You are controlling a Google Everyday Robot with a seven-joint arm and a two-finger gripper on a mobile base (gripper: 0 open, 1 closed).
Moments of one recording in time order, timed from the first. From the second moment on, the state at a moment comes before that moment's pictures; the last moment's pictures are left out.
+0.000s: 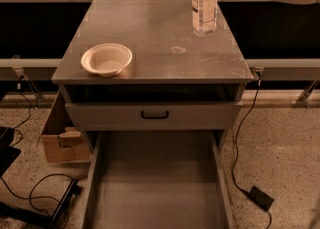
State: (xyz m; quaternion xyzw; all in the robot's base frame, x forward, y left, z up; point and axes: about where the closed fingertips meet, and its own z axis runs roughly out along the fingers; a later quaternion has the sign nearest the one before) arm 0.758 -0.120 1.033 -0.30 0.75 0.19 0.56
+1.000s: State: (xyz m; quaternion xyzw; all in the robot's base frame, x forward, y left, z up) arm 0.856 -0.156 1.006 -0.25 0.70 0.19 0.65
